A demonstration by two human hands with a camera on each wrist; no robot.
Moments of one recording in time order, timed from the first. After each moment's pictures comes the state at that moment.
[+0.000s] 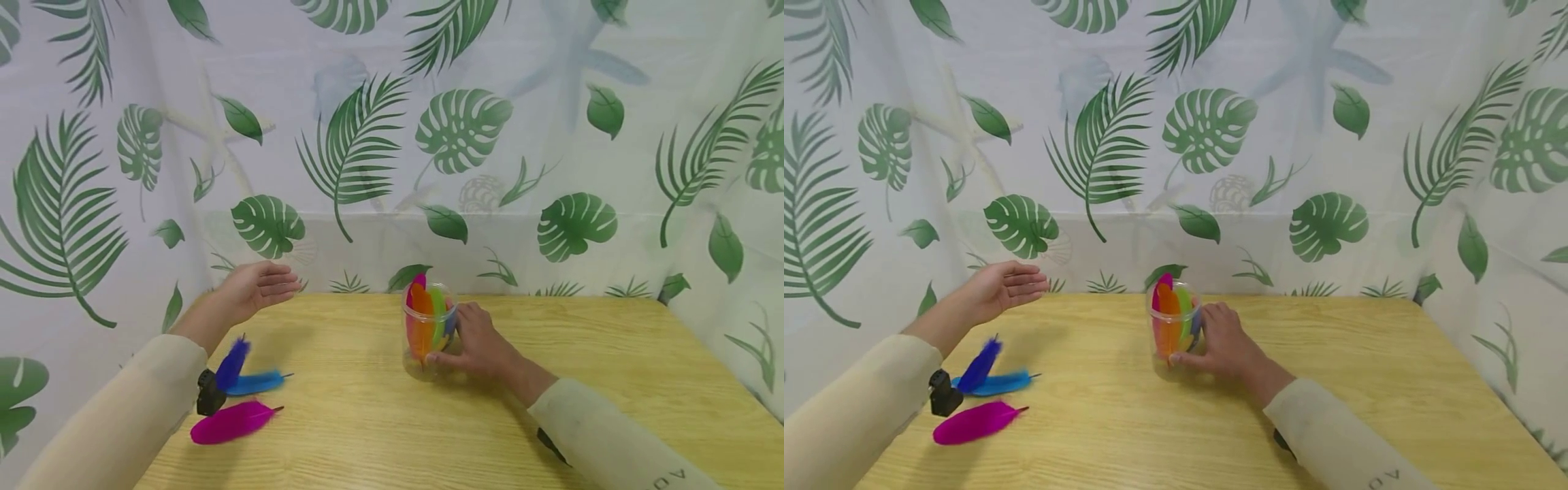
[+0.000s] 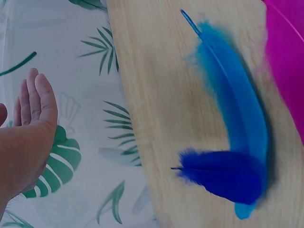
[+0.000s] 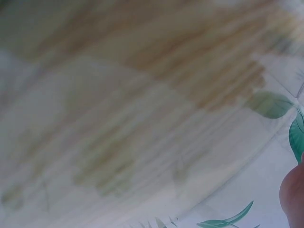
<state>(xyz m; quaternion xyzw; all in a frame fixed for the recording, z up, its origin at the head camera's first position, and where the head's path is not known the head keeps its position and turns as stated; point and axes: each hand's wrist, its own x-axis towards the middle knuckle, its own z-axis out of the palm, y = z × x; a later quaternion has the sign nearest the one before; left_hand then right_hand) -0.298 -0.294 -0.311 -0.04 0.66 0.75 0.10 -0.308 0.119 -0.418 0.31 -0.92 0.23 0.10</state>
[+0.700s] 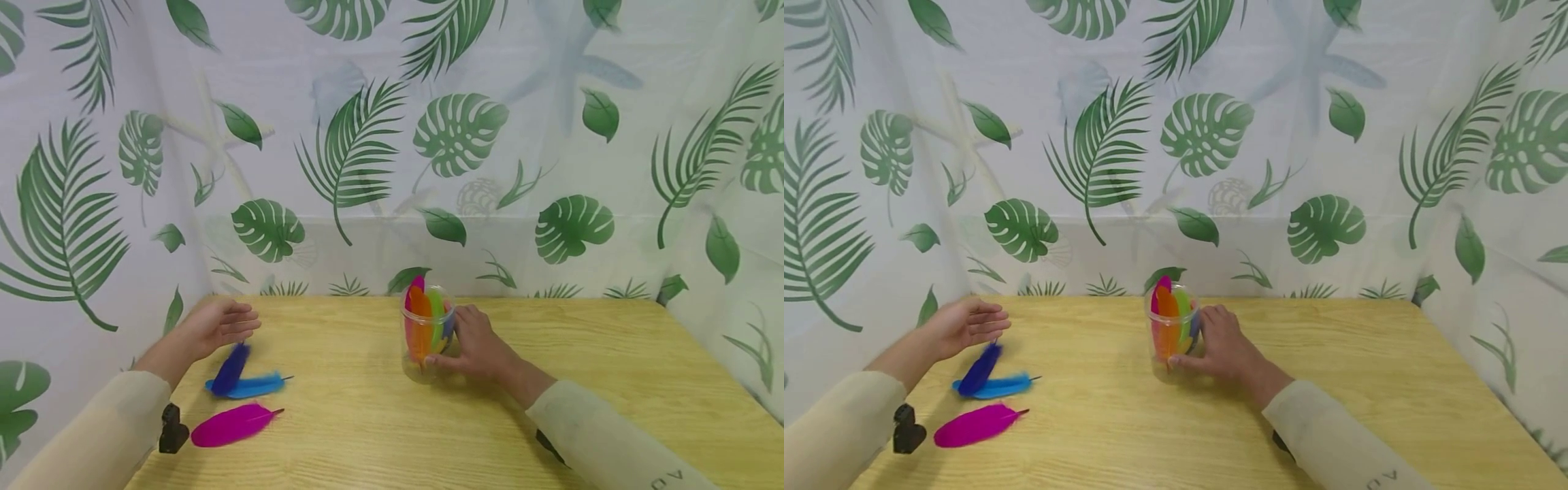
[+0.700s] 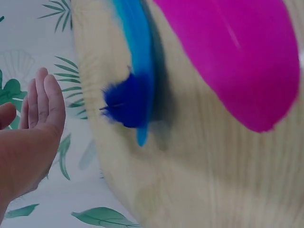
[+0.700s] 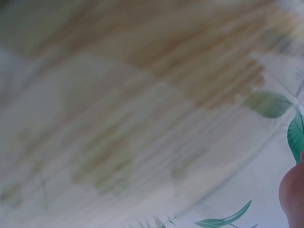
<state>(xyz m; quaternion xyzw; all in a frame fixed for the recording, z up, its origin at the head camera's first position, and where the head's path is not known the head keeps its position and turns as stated) -0.273 -0.358 -0.357 -0.07 0.71 0.70 0.12 -0.307 0.119 -0.419 0.32 -0.92 0.22 0.11</state>
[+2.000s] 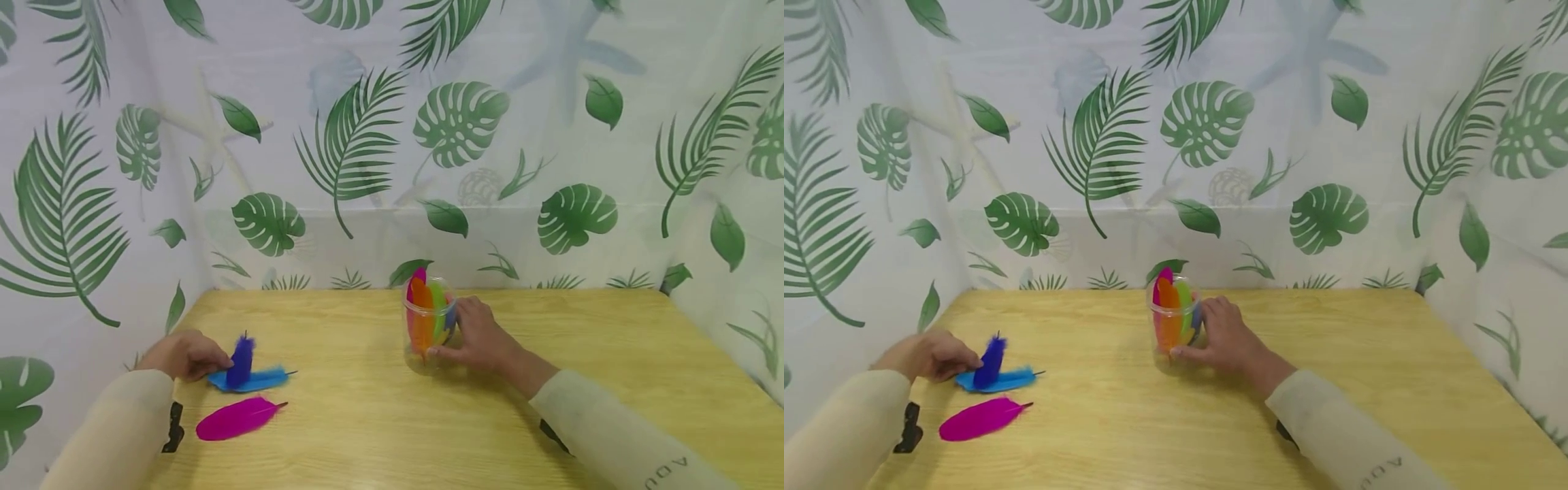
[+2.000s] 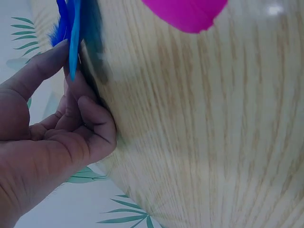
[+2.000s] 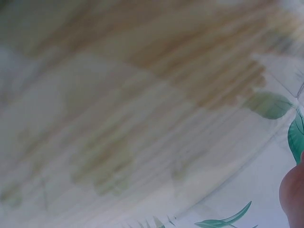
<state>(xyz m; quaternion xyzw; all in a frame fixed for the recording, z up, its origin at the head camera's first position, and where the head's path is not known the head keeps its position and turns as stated) -0.253 -0.390 -0.376 -0.21 0.85 0.43 0.23 -0.307 0.117 -0.420 0.32 -0.92 0.23 0.10</state>
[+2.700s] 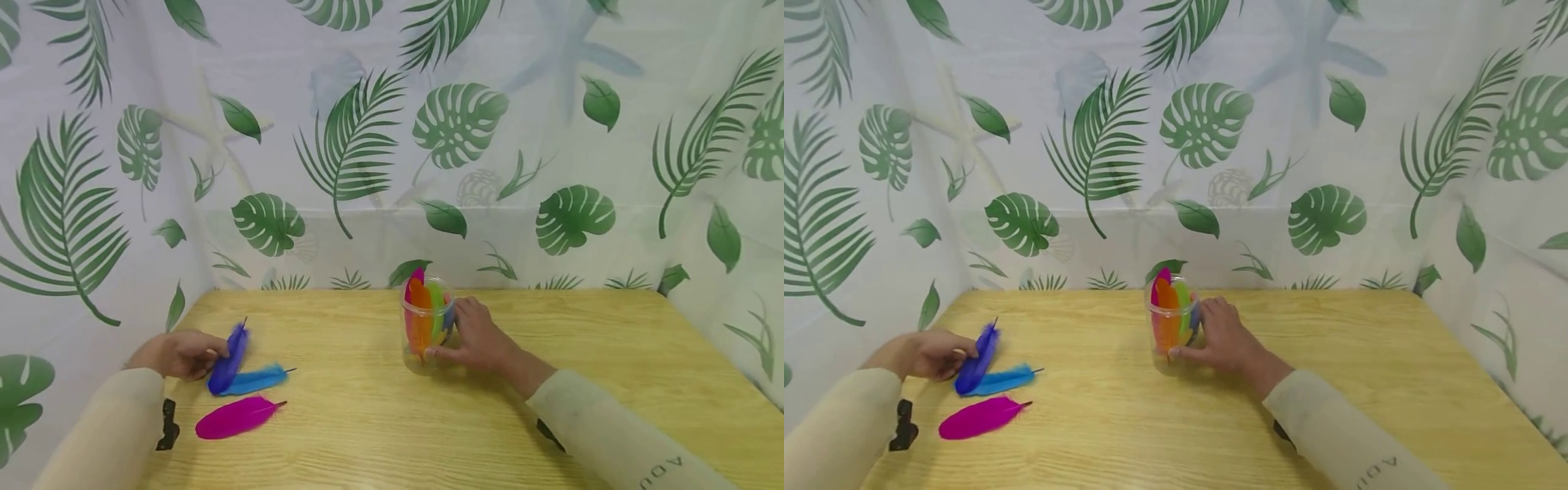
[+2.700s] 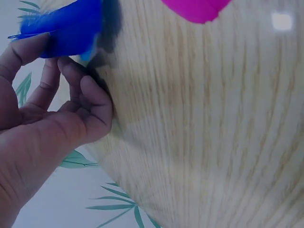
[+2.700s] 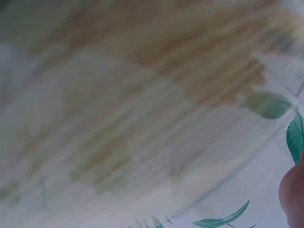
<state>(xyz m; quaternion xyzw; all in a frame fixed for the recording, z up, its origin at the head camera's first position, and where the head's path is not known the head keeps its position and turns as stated) -0.254 -0.402 -0.383 -0.17 0.81 0.49 0.27 -0.308 0.118 -0.420 0.31 -0.92 0.23 0.09</state>
